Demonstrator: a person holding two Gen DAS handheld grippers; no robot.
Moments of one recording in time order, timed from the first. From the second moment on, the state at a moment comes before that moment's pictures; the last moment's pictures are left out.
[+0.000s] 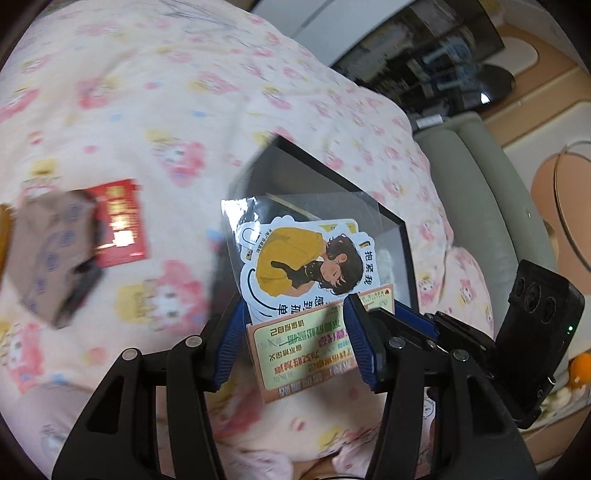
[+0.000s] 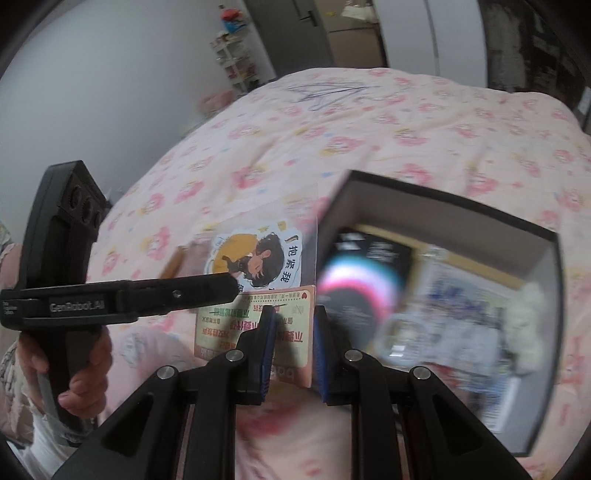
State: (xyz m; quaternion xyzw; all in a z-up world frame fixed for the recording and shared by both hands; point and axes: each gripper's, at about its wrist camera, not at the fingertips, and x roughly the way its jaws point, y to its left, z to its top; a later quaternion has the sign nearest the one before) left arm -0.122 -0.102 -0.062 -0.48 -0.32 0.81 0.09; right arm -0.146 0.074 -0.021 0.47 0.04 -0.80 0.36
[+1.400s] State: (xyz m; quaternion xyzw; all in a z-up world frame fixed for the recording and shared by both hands) left arm -0.193 -0.029 -0.110 -0.55 -0.27 0.79 0.07; right arm -0.218 0.160 -0.098 0.57 -0.06 -0.79 0.23
